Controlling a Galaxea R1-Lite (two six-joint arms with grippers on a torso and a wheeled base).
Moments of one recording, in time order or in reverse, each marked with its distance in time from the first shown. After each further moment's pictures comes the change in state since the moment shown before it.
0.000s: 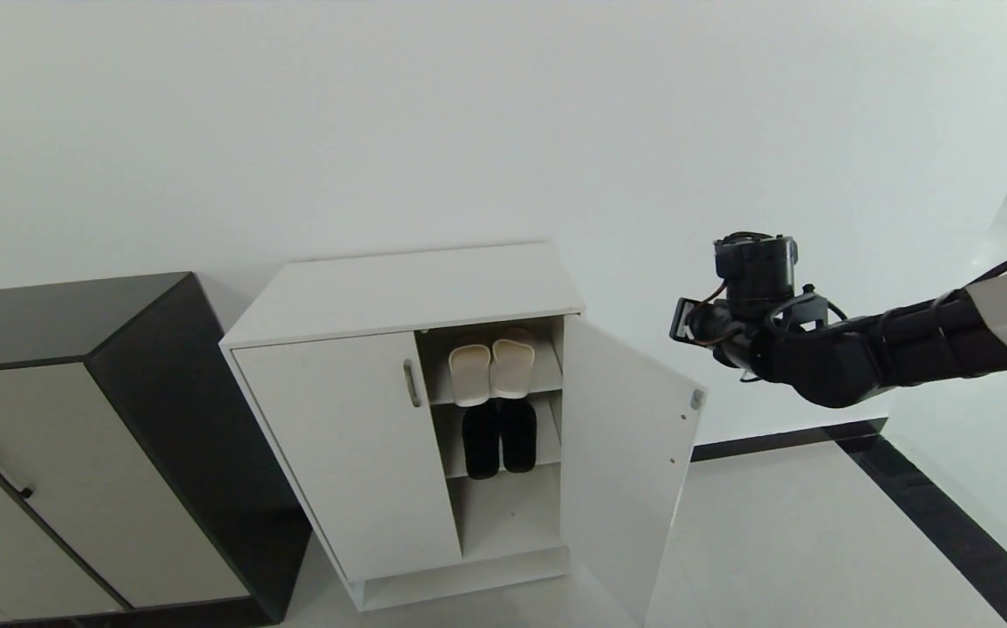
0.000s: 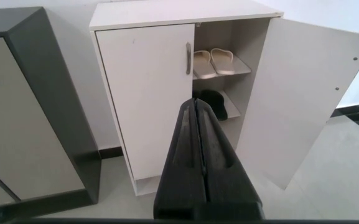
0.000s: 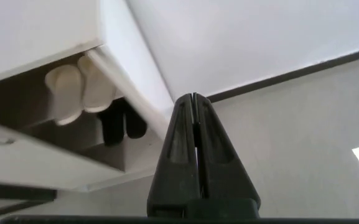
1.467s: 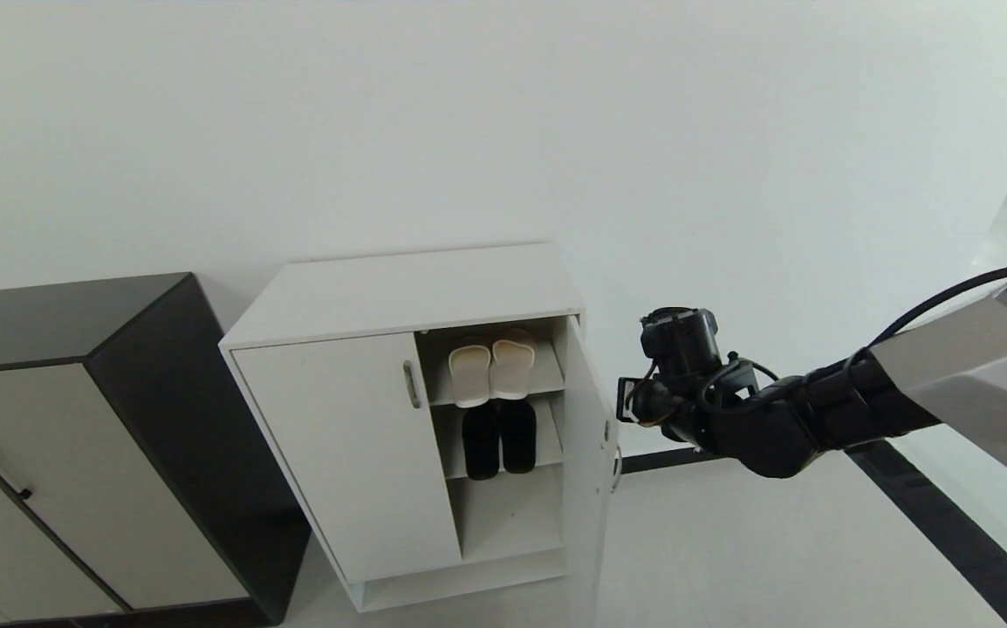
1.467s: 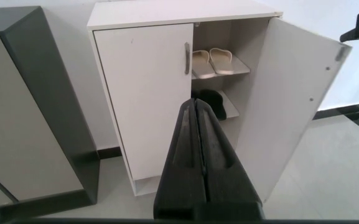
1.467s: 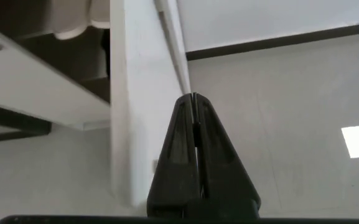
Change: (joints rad) left arm 0.000 0.000 0.000 0.000 0.000 -0.003; right arm 0.161 0.060 0.121 0.028 0.013 0.009
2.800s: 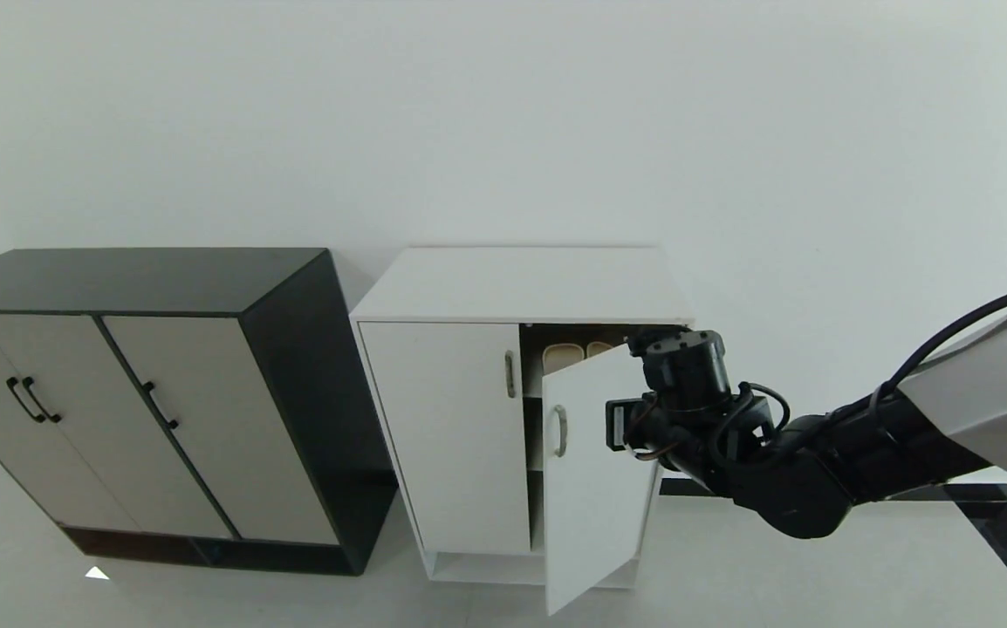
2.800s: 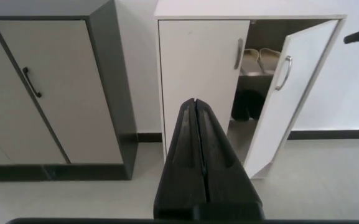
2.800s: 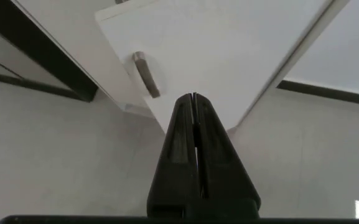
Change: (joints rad) left arm 0.000 0.000 0.000 0.000 0.001 -0.002; right arm 0.076 -0.074 0.199 -0.201 0.022 -0.096
